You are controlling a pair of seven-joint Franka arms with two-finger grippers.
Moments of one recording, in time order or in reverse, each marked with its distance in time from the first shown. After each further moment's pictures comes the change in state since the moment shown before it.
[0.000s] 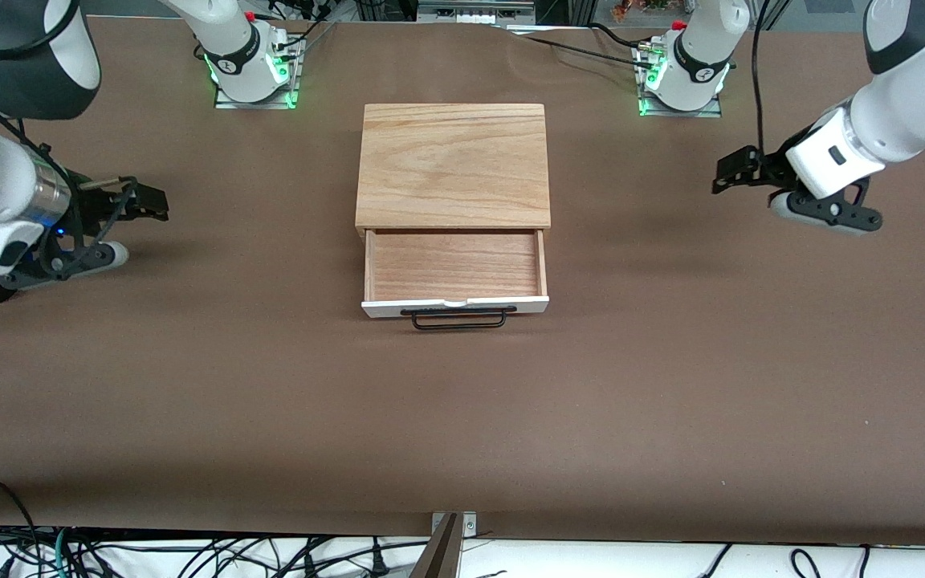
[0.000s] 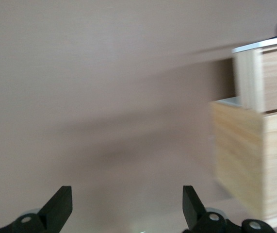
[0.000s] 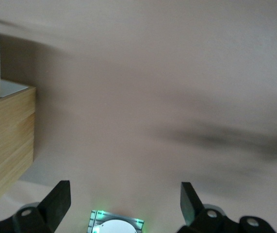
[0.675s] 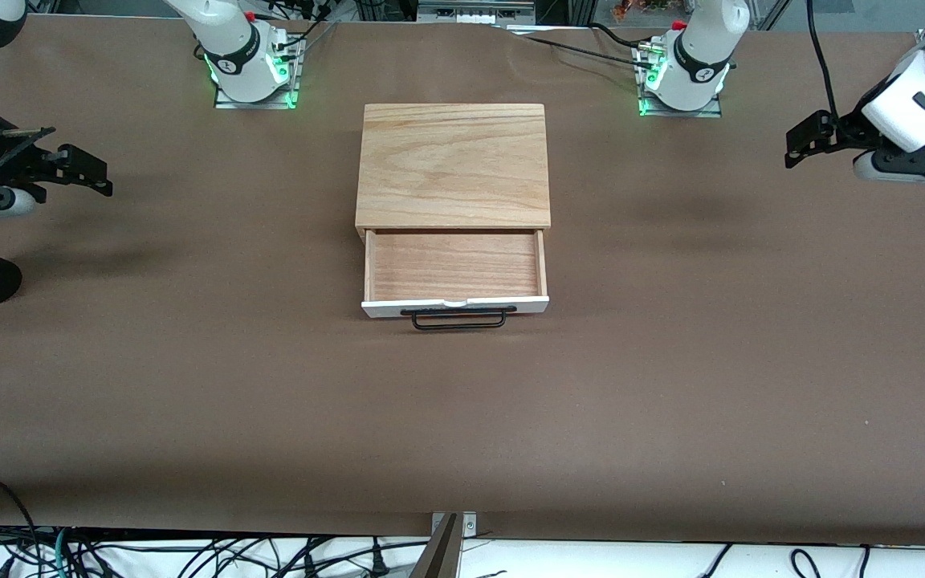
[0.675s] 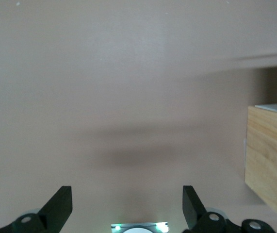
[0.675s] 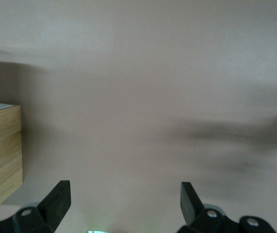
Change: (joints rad) left arm 0.072 -0.080 -0.004 0.047 0.078 -0.095 -0.090; right arm -0.196 -0.251 0.095 -0.303 0.001 0.201 0.004
